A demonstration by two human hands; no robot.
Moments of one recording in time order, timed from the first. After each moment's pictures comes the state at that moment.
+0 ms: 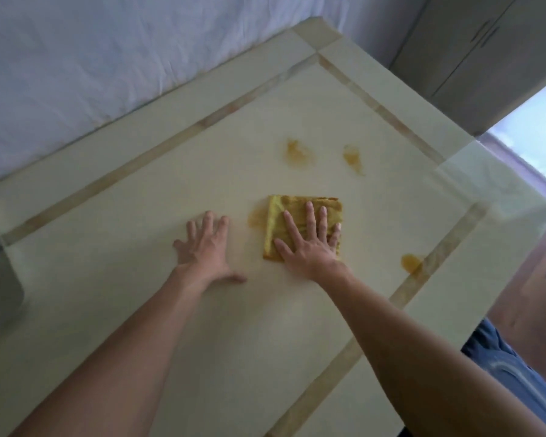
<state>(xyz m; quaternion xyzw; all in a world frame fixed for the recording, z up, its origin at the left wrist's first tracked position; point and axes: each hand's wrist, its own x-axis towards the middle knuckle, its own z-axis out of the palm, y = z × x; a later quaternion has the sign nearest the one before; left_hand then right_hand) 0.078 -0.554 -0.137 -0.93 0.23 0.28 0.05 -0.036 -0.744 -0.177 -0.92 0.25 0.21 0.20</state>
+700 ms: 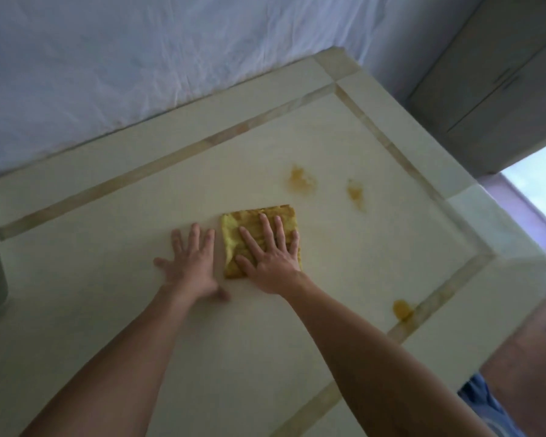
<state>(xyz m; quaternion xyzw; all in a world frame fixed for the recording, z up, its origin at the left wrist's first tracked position) 0.092 -0.565 -0.133 -0.94 0.15 0.32 0.03 0.027 -0.729 -0.168 -0.96 0.09 0.20 0.16</state>
